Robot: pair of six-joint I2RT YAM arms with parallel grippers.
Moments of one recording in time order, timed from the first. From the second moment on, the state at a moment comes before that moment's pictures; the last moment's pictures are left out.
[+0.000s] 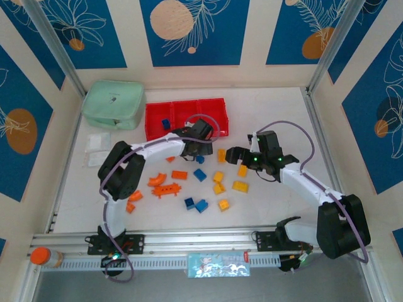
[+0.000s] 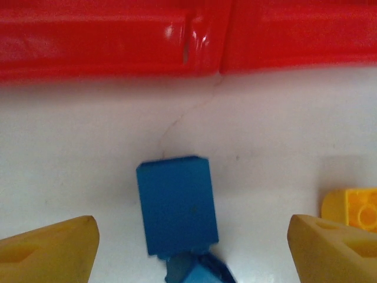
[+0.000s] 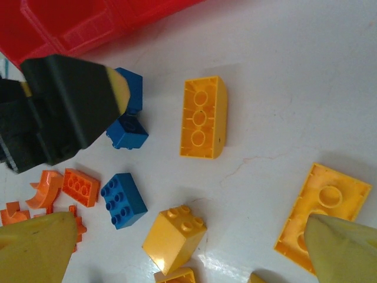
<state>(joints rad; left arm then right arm) -0.75 2.01 1.47 -0.54 -0.21 -0.73 0.31 1.22 0.68 -0.29 -0.35 0.52</state>
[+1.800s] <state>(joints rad) -0.57 1.61 1.29 -0.52 -0.30 -0.57 0.56 1.38 0.92 -0.36 -0.35 0.46</state>
